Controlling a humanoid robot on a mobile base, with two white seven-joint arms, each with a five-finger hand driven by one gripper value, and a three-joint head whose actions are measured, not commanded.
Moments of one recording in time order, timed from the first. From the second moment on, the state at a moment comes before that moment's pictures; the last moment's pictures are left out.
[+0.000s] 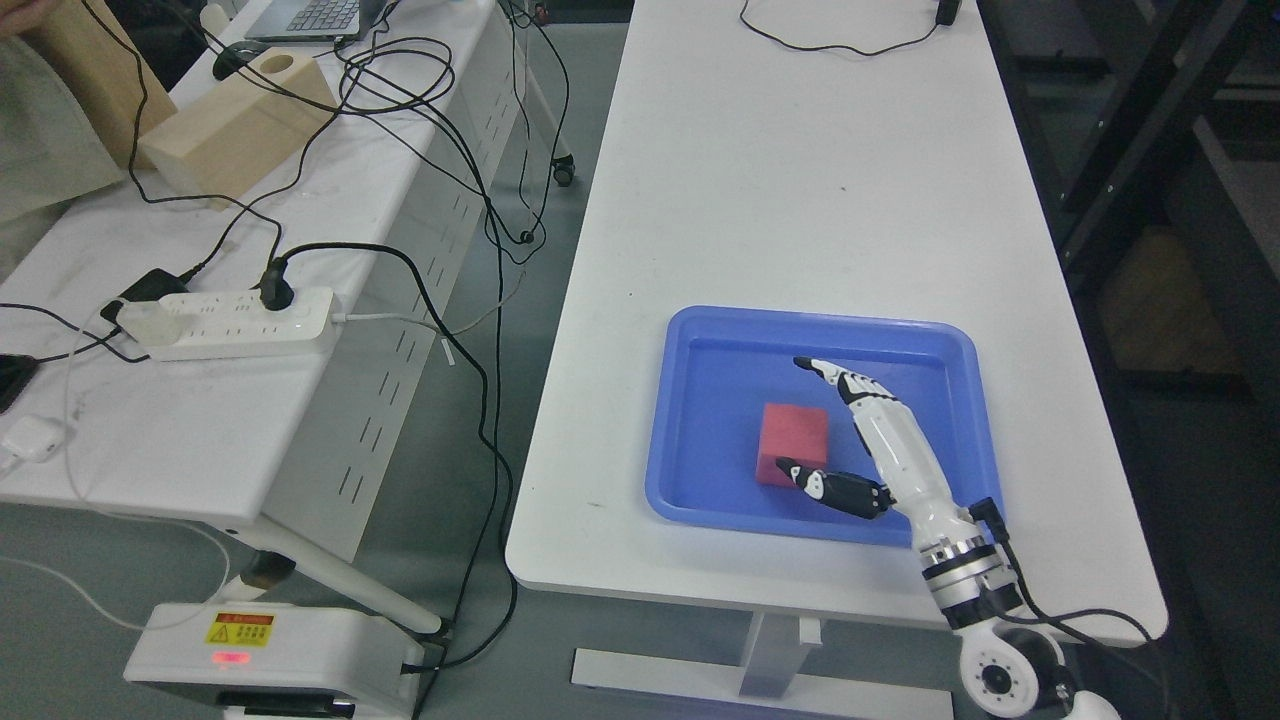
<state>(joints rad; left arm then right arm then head) 0.00 0.00 -0.13 0.00 0.13 -0.12 -0.17 0.11 0.00 0.07 -1.58 0.75 -0.45 0.02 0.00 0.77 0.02</state>
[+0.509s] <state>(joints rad) 0.00 0.00 -0.13 0.00 0.13 -0.12 -0.17 0.11 0.00 0.03 -1.58 0.50 -0.42 0.04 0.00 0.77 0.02</state>
